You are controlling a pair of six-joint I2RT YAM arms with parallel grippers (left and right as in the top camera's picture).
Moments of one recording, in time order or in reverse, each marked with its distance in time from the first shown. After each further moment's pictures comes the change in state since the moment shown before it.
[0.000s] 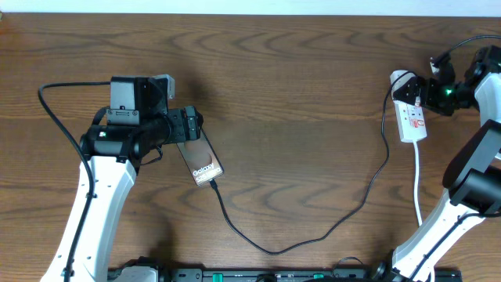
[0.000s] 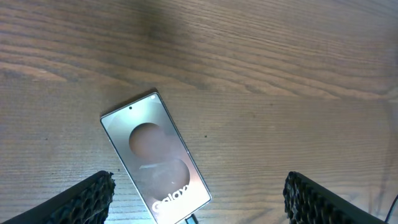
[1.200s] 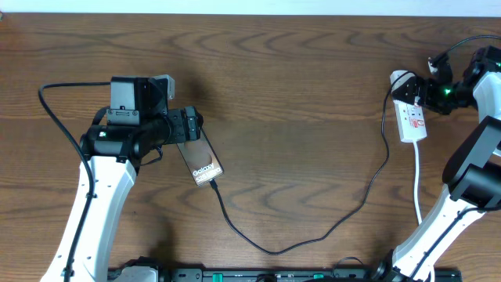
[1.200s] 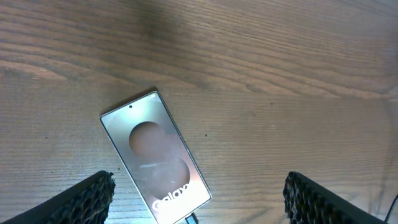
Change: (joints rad) left arm 0.000 0.000 0.000 -0.004 0.000 0.000; right arm 0.002 0.058 0.041 -0.016 -0.031 -0.027
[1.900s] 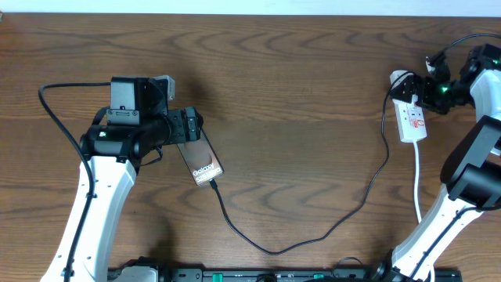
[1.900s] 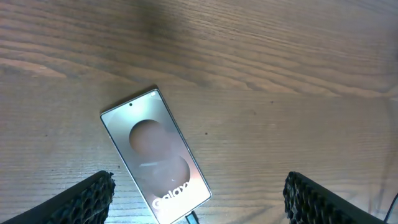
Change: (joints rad) left arm 0.000 0.000 0.000 -0.006 0.000 0.000; right arm 0.020 0.000 0.011 -0.023 0.031 0.063
